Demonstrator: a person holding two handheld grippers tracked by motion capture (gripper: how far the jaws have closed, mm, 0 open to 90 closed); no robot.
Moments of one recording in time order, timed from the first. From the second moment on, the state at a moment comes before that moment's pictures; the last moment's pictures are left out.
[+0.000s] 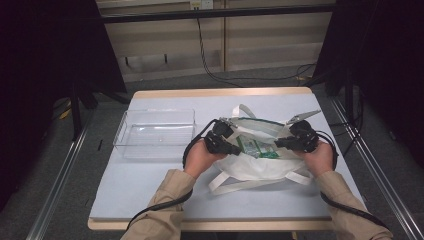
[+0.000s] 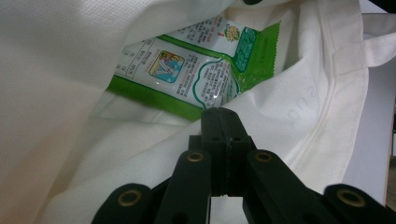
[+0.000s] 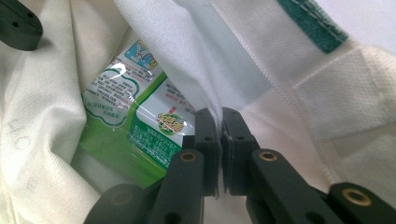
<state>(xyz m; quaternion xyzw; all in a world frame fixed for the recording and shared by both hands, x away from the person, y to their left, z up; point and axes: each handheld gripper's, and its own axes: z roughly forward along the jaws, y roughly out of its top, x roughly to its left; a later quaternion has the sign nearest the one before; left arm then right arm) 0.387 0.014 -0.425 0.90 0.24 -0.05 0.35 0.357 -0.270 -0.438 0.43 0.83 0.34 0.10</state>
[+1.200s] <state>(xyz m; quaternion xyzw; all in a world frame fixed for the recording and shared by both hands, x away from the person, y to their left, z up) 0.381 0.001 -0.449 0.92 0.23 -0.06 0.32 0.358 -0.270 -0.438 0.43 0.83 0.34 0.11</state>
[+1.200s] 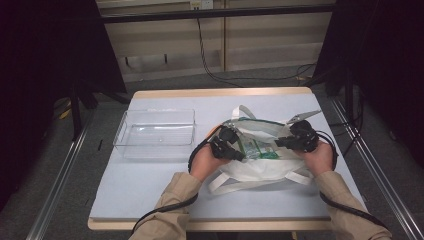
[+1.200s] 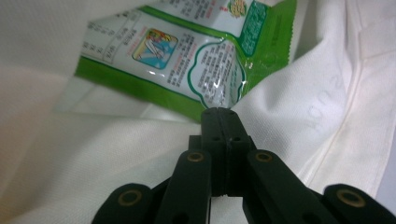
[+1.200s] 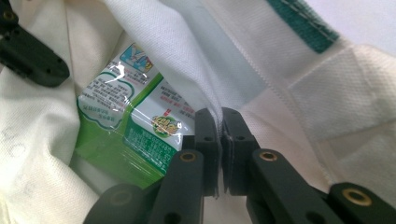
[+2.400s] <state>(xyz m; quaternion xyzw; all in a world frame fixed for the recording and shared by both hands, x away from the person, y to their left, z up) 0.375 0.005 -0.455 0.93 0.21 -0.07 0.30 0.380 -0.277 -0.443 0.47 0.81 0.32 0.16</state>
